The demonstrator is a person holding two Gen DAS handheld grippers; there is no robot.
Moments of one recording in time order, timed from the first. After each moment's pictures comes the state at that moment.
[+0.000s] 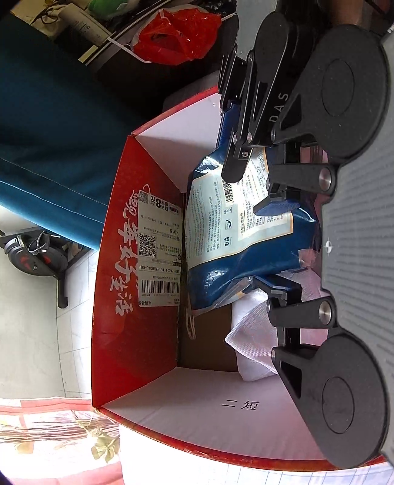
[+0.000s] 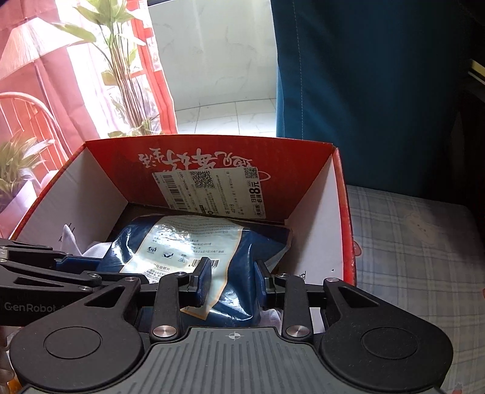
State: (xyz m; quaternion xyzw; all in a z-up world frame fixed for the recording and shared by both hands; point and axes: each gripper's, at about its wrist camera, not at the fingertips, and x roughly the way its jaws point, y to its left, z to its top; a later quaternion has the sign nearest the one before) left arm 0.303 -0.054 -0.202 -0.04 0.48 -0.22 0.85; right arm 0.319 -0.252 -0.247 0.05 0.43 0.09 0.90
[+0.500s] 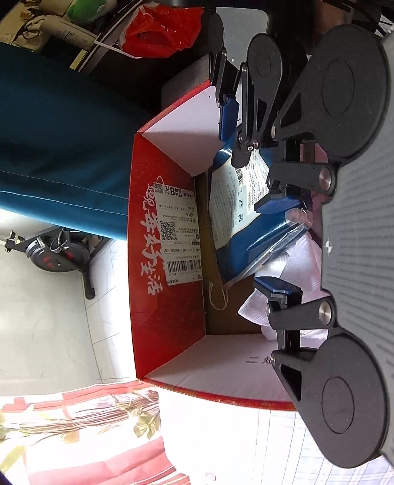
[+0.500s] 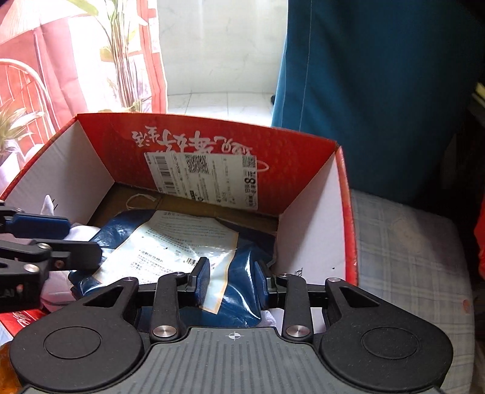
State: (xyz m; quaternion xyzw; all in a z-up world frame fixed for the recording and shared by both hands) left arm 0.277 -0.042 -0.173 0.03 0.43 -0.19 0.88; right arm 0.317 -0.236 -0.246 -0.02 0.43 0.07 0.90
